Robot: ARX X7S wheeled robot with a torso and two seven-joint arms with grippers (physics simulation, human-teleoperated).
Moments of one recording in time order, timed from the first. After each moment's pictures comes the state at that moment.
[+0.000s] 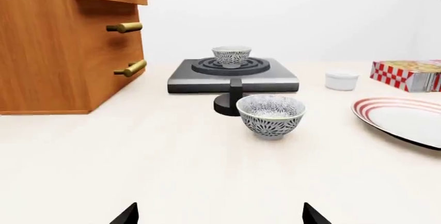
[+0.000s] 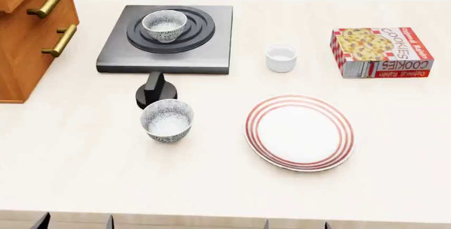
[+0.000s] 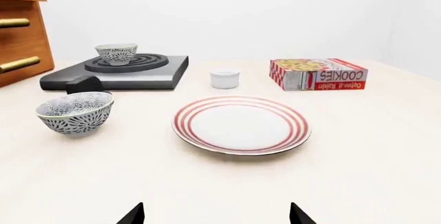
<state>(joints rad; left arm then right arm) 0.00 -0.05 0.06 0.00 -0.04 0.01 -0.06 0.00 0.05 -0.05 0.01 0.06 0.00 0.06</state>
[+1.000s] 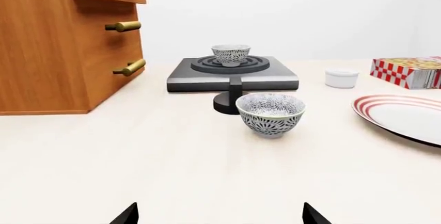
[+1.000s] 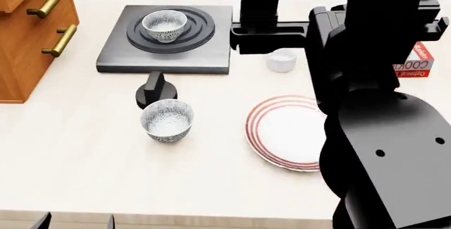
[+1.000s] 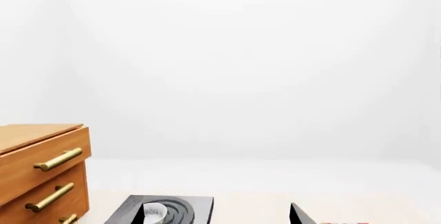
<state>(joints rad) -0.01 -0.11 0.14 -0.01 -0.09 0.01 -0.13 1.02 0.12 0.04 -0.51 0.40 1.29 0.18</state>
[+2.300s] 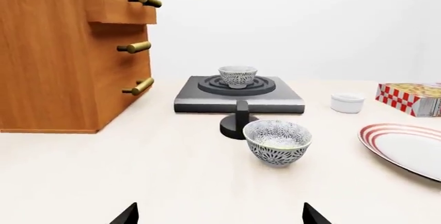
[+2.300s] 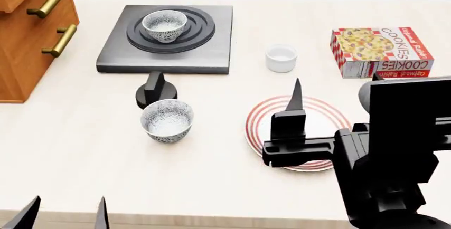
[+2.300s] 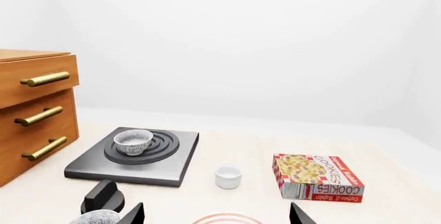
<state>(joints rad) -0.04 -0.16 0.17 0.09 -0.16 -0.06 -0.20 0.63 0.27 0.13 -0.76 0.50 1.31 0.15</state>
